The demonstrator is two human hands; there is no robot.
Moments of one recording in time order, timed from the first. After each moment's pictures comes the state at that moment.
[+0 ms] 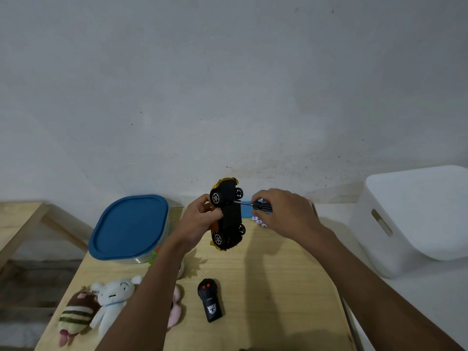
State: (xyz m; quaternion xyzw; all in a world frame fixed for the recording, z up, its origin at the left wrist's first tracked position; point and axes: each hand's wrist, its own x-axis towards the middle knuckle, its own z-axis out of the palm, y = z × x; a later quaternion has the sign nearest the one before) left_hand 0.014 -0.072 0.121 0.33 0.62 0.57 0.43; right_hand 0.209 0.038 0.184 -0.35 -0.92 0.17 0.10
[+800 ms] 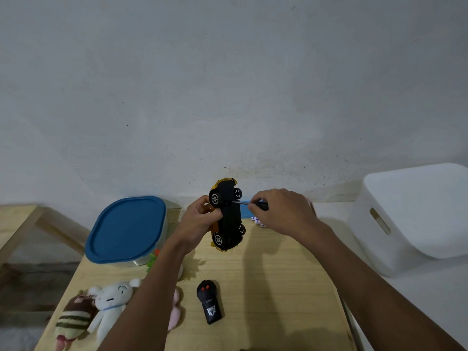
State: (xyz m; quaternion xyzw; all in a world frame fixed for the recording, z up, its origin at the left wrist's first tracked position) left_hand 0.013 -0.067 0.117 0.32 0.61 0.57 0.44; right_hand 0.202 0.041 0.186 -0.37 -0.91 0.16 0.08
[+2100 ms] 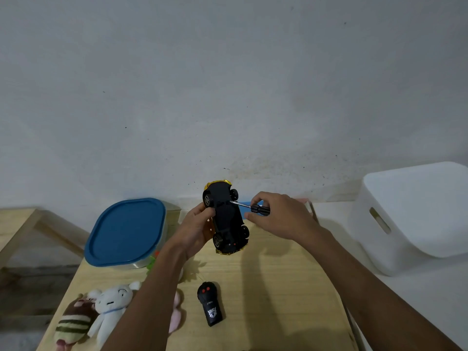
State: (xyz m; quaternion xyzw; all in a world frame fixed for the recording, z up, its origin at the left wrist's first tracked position) left_hand 0.013 -0.066 0.112 0.21 0.55 0.61 0.53; right_hand 0.202 0.048 0.163 -0.37 -0.89 0.26 0.10
